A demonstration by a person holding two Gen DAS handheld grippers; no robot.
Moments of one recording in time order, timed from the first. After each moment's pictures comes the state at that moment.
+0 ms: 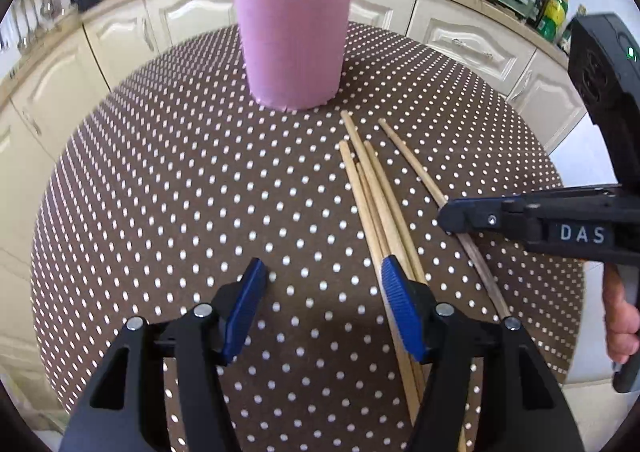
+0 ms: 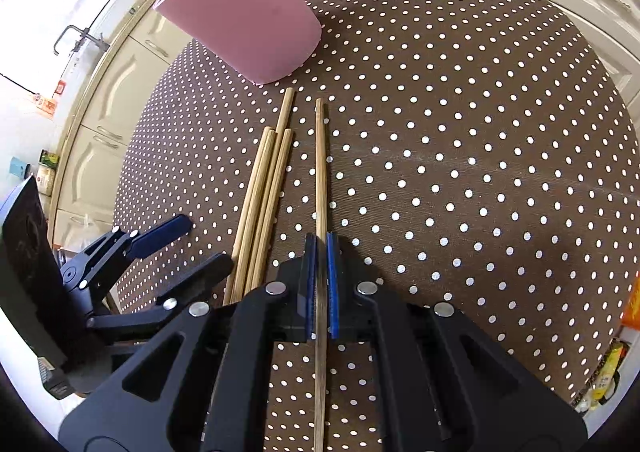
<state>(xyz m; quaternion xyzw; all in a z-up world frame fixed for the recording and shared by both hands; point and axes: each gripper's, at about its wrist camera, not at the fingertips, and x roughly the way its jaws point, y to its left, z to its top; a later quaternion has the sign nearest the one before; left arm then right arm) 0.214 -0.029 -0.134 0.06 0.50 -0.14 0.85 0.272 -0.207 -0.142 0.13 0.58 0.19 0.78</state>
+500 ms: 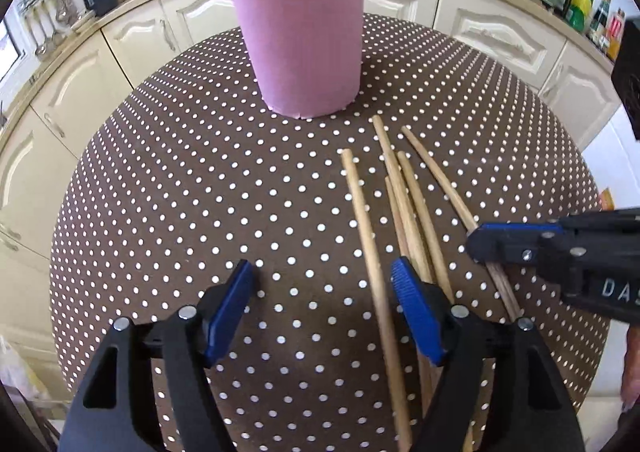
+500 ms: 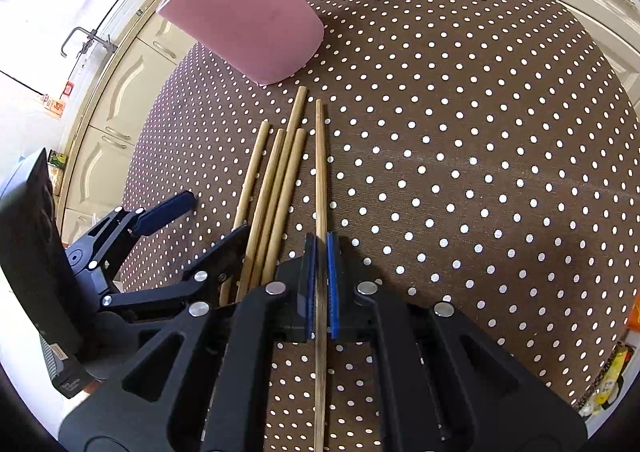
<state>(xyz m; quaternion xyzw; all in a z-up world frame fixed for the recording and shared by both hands) 0.248 -0.054 -0.136 0.07 0.51 -0.09 0.85 0.272 -0.212 -0.142 0.14 0.57 0.20 0.78</state>
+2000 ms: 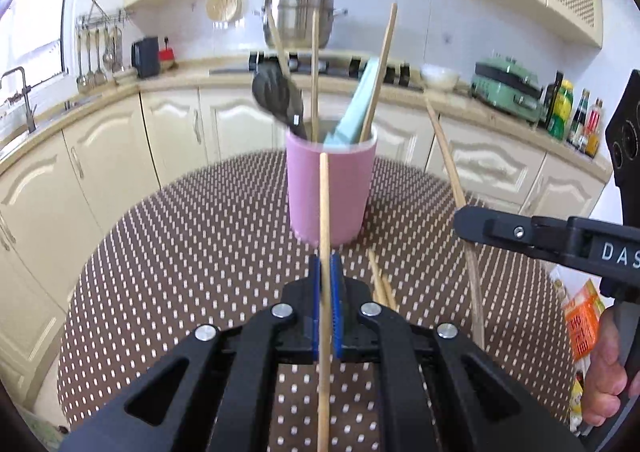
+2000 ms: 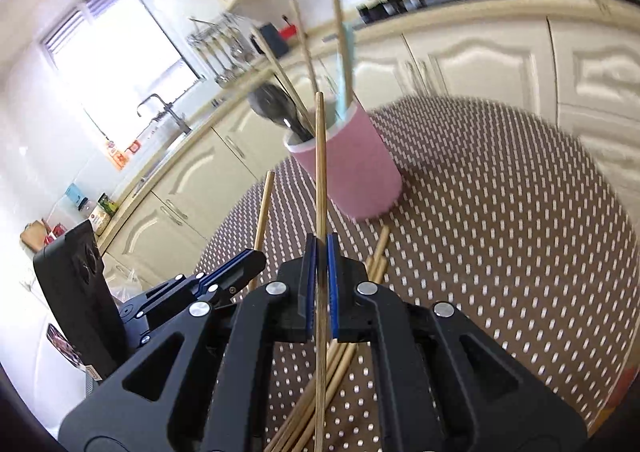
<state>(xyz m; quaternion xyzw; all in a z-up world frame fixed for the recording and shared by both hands) 0.188 -0.008 -0.070 0.00 0.30 -0.09 0.95 0.212 -0.229 -0.066 0.17 0.32 0.27 0.89</state>
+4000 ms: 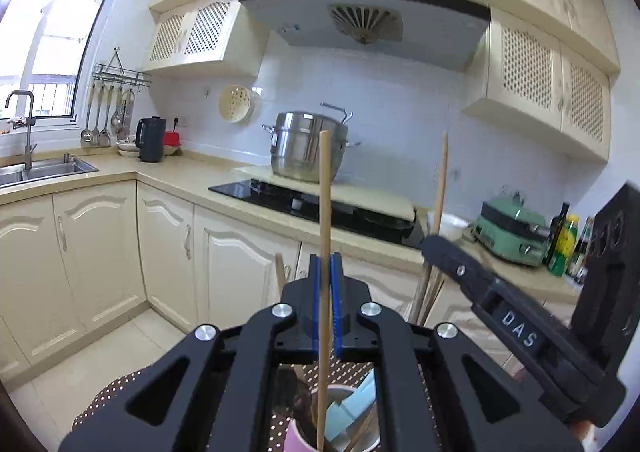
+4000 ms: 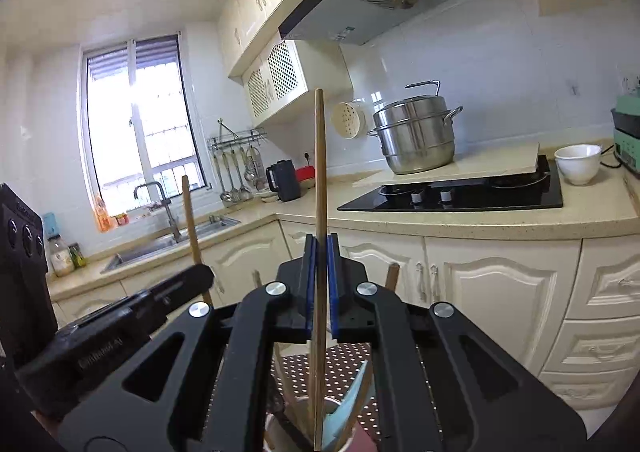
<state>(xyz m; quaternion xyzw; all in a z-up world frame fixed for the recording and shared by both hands) 0.306 0.003 0.055 -0.08 0.13 -0.09 0.99 0.329 -0.200 0.035 0.11 0.08 0.24 0.96</state>
